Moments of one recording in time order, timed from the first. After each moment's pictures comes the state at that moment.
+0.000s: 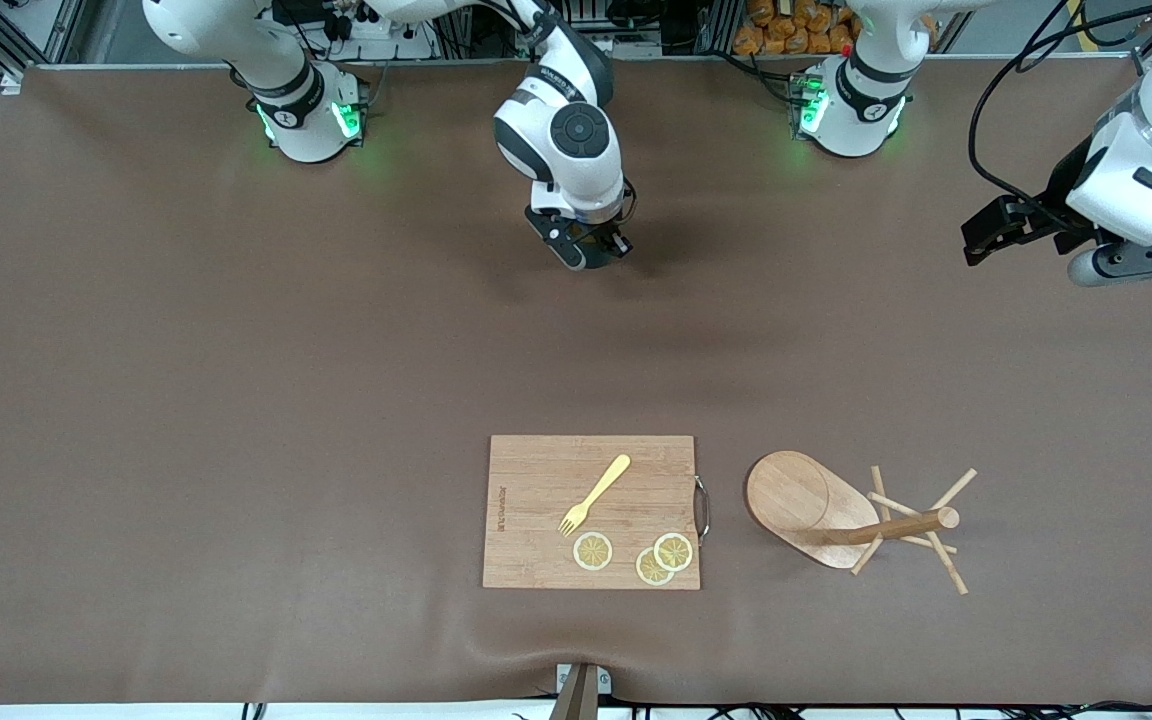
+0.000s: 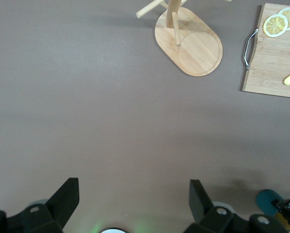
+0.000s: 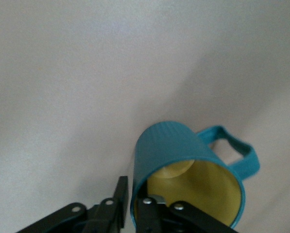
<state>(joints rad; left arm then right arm) 0.06 0.00 -0.24 -1.55 0.03 1.51 -0.28 1.01 0.50 0.01 -1.86 0.23 2.38 1.76</state>
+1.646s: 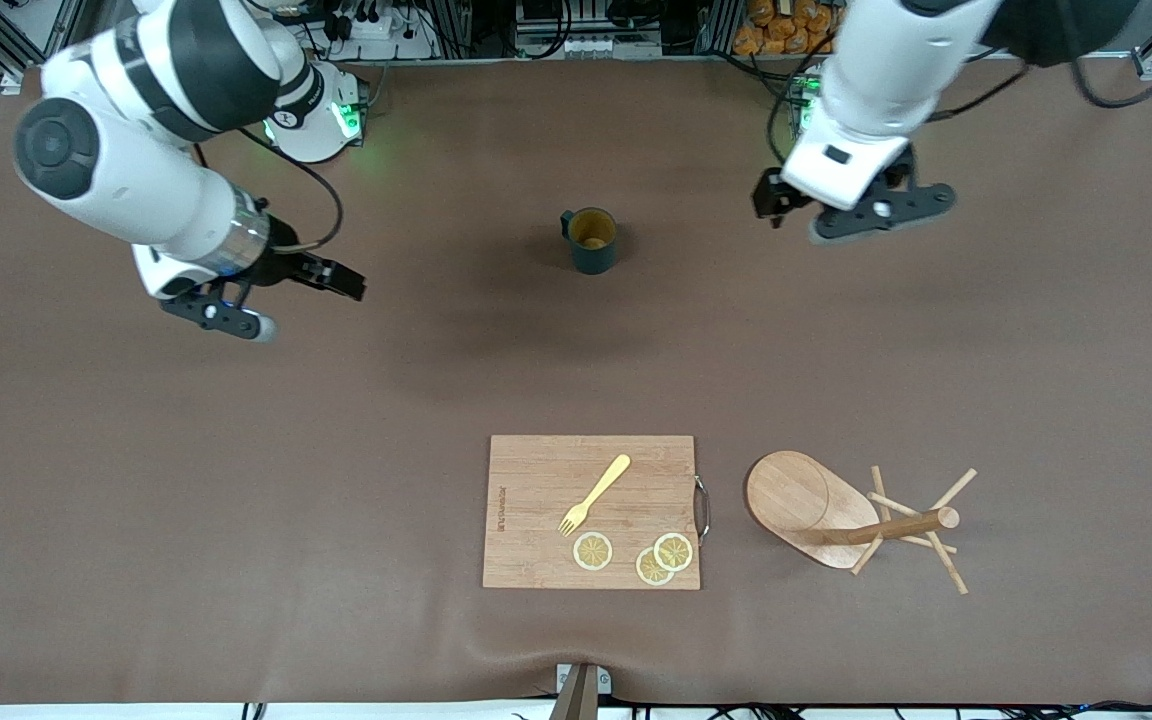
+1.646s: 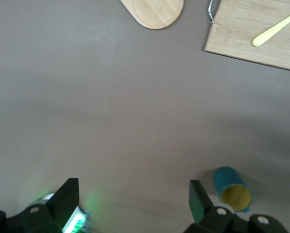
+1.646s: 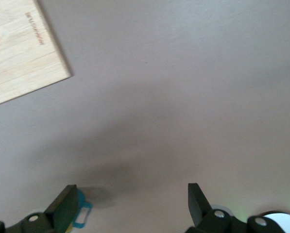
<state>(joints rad) 0.05 0.00 -0.64 -1.69 0.03 1.57 -0.83 0.33 0.03 -0.03 -1.83 0.17 1.73 0.57</state>
